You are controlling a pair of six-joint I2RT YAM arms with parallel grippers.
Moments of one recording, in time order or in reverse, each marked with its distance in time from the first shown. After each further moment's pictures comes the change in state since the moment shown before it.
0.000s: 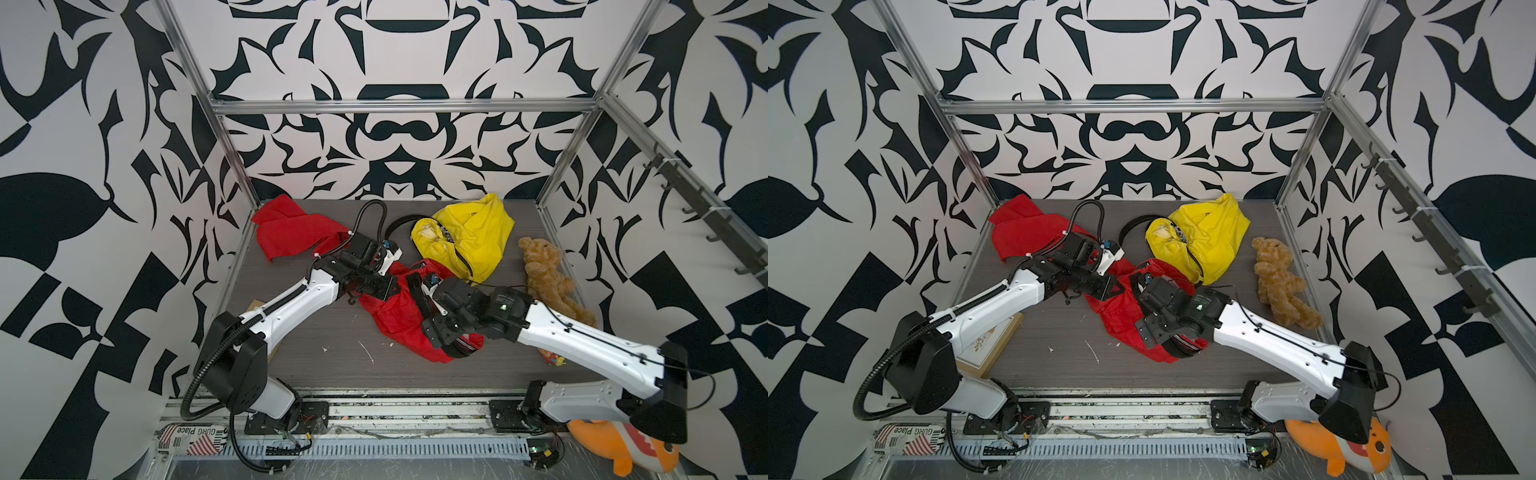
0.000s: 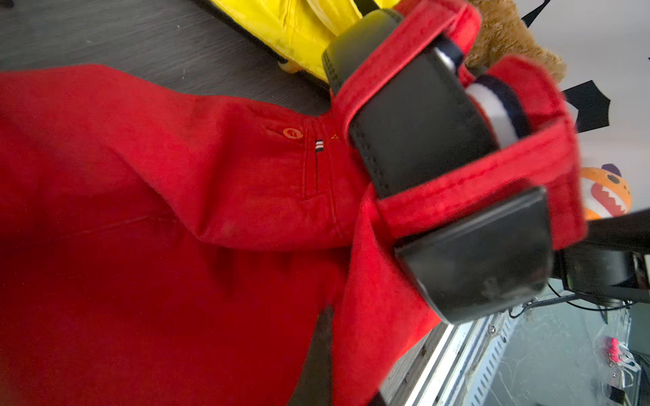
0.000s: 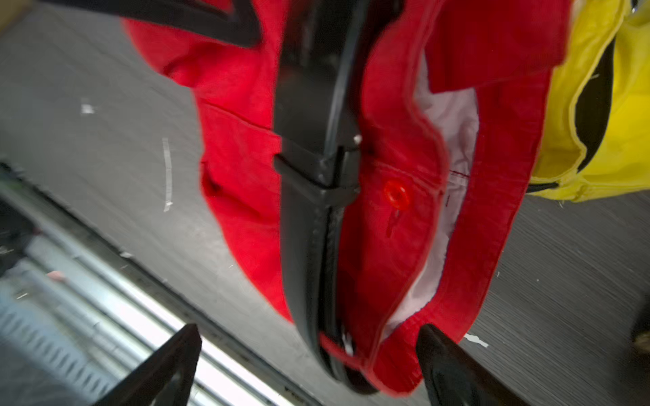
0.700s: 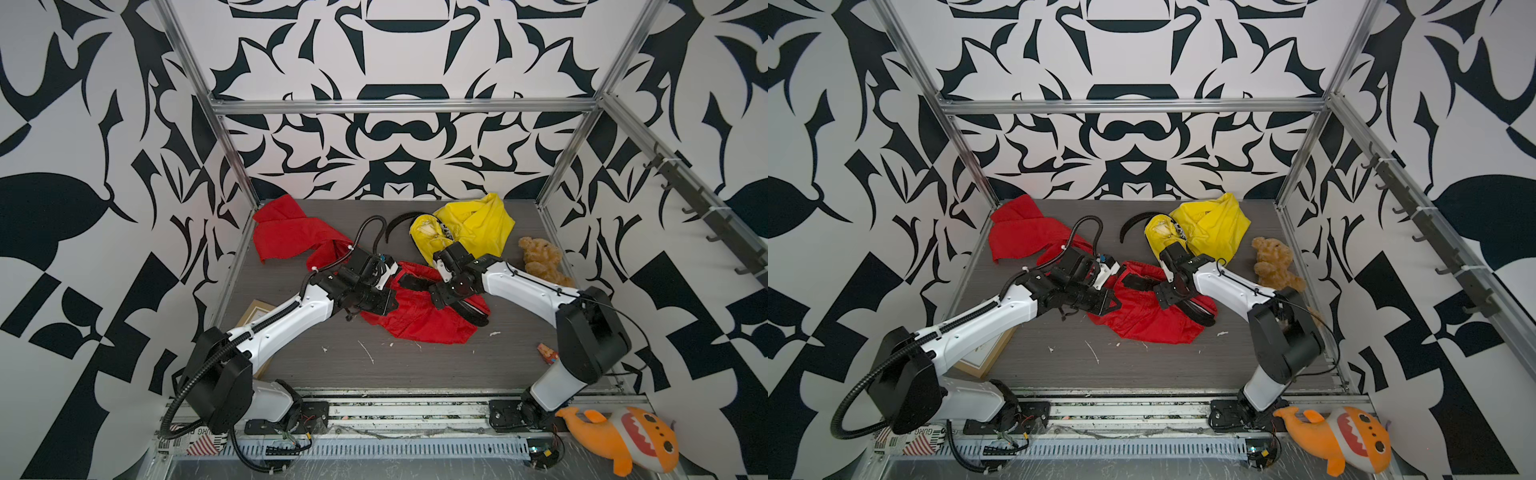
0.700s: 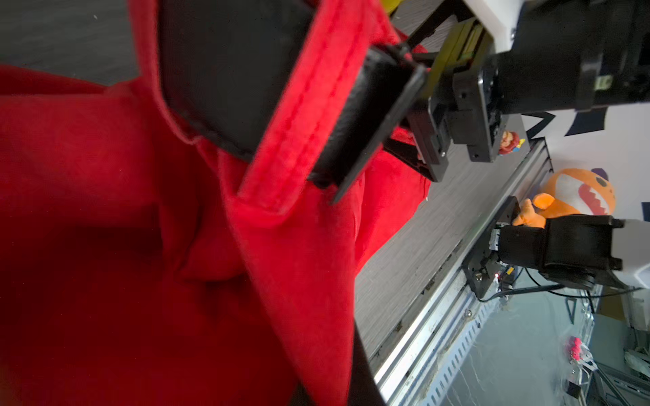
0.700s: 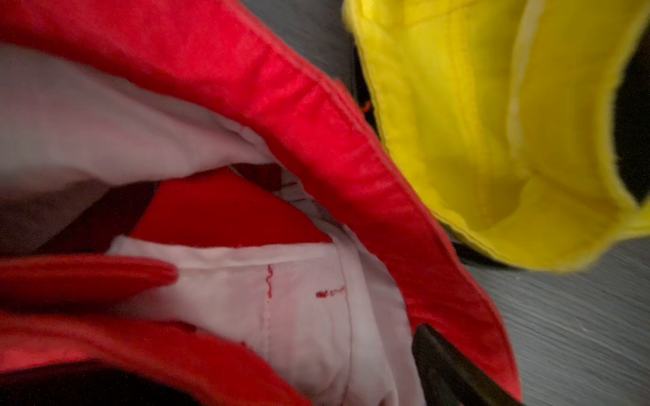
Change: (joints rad) left arm -0.061 -0.085 -0.129 0.022 -0.045 -0.155; right arm -0.473 0.386 0.068 0.204 -0.201 -0.320
